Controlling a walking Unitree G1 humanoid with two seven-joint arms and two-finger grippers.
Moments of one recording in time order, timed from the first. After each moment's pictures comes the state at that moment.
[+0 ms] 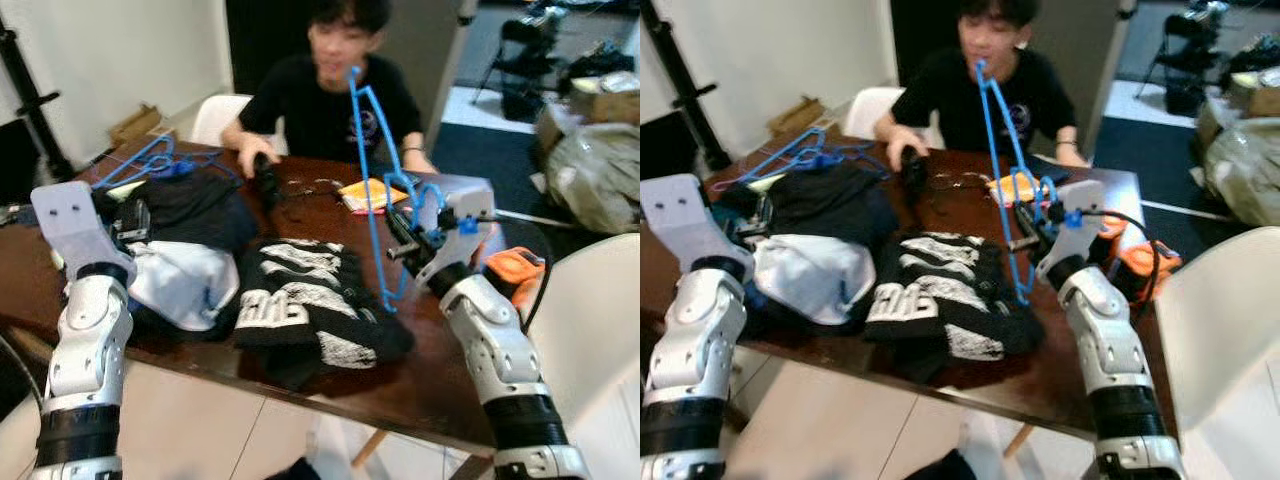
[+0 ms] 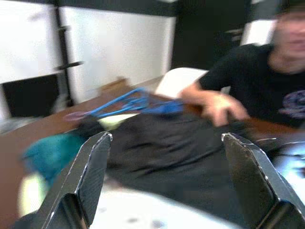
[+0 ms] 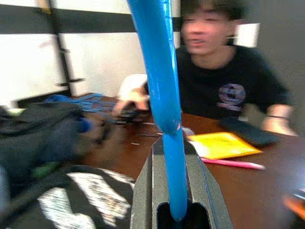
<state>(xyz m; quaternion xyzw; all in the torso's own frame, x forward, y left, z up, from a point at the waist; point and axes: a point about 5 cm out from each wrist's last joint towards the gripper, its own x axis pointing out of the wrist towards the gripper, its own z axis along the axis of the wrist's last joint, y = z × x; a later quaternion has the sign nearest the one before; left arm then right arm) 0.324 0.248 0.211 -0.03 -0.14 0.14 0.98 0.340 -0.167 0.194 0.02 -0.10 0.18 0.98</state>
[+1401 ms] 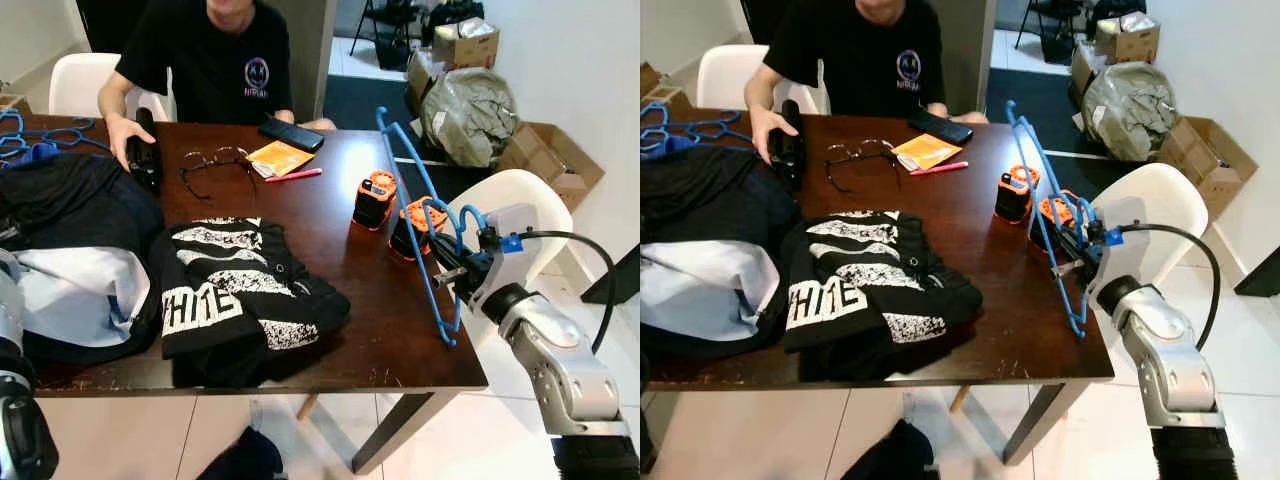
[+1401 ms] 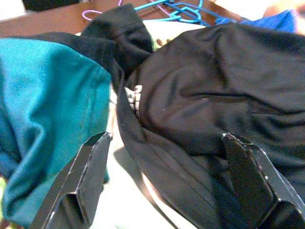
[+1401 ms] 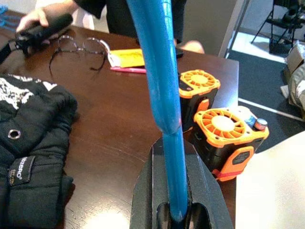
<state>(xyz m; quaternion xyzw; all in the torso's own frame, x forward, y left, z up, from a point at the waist) 0.321 0.393 0.209 -0.07 -0.02 0.36 0.93 0.305 -0.208 0.197 -0.05 -0.03 0.17 0.98</state>
